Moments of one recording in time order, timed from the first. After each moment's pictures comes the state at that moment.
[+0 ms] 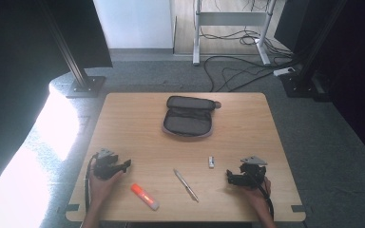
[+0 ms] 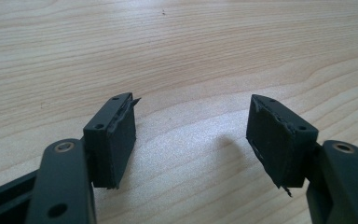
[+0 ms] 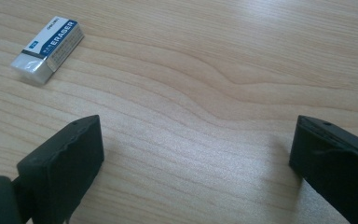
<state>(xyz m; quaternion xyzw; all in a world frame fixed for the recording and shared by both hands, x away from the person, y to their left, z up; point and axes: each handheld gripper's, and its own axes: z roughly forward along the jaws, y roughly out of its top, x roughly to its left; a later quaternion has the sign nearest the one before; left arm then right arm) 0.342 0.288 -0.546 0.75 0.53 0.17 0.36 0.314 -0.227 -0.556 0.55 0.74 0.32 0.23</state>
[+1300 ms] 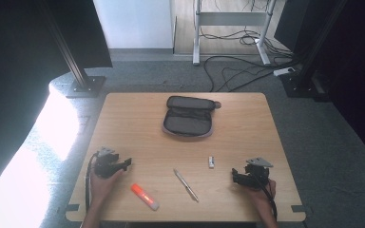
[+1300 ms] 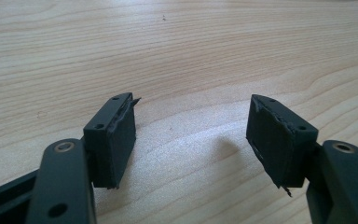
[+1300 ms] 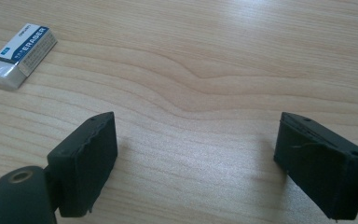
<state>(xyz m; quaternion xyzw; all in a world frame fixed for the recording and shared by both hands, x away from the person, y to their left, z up) 0.348 0.287 -0.546 0.75 0.53 0.17 0.37 0.308 -0.240 -0.556 0.57 0.71 0.32 0.25</state>
